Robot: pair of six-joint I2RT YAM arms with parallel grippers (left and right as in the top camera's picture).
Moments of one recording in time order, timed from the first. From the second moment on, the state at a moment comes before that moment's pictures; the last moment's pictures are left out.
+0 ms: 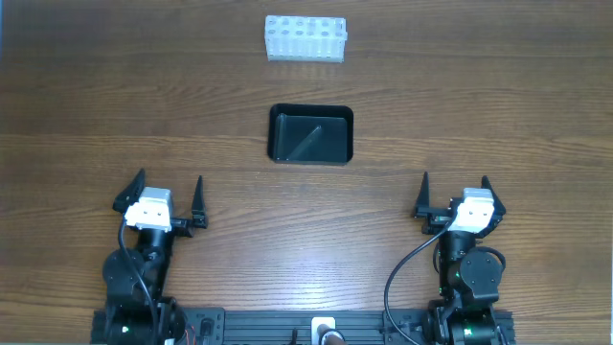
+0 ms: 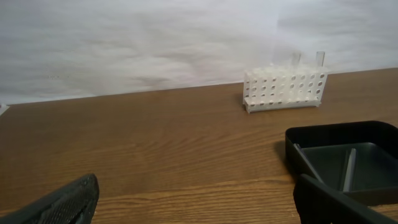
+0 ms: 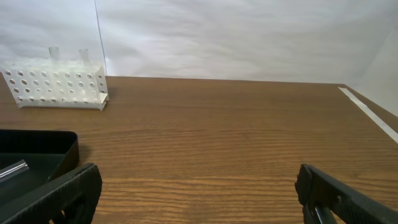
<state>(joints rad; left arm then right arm) -0.02 0.01 0.01 -0.07 0.07 0.06 0.07 0.02 0.01 -0.05 0.17 -0.06</state>
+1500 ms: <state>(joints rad) -0.02 0.01 0.01 -0.07 0.07 0.06 0.06 0.49 0.17 0.37 0.18 0.03</state>
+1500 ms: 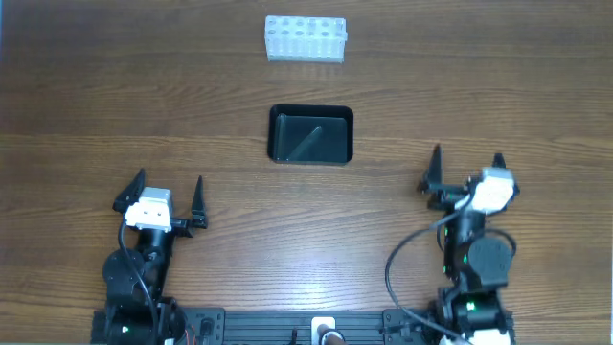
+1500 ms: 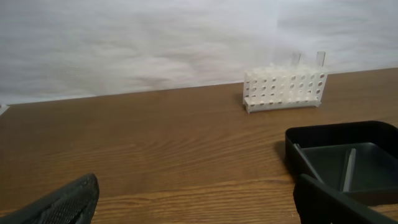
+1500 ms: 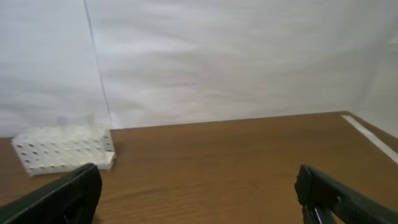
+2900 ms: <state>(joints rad) -0.02 0.01 0.01 -0.07 0.07 0.06 0.45 2.22 1.86 -0.27 0.12 0.20</state>
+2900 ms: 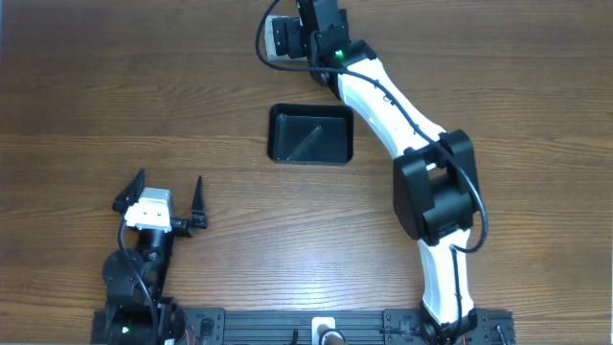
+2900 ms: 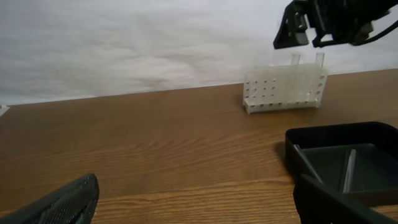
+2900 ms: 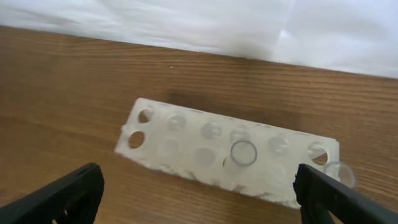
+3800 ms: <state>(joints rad) -0.02 0.01 0.01 -0.07 0.07 0.06 0.45 2.31 1.88 -0.17 0.20 0.26</state>
